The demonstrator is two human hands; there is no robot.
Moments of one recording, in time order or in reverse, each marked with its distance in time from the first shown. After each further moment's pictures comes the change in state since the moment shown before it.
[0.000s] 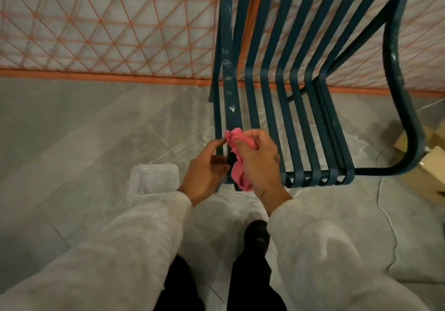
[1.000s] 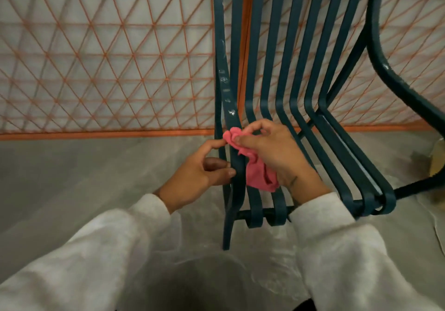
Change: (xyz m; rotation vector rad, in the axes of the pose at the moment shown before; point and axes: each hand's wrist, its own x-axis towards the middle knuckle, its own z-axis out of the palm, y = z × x) left_hand 0.024 -0.038 -0.011 -0.119 -0.121 0.229; right_hand 0.036 0.030 -0.015 0.237 -0.273 -0.202
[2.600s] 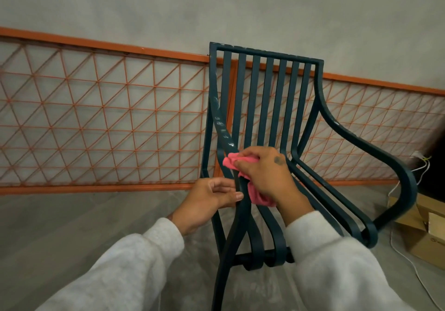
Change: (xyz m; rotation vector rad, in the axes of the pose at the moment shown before) left_hand 0.003 -0.035 -0.002 -0.024 -0.003 0.236; right_hand -0.022 0.016 0.028 -0.703 0.326 -0.356
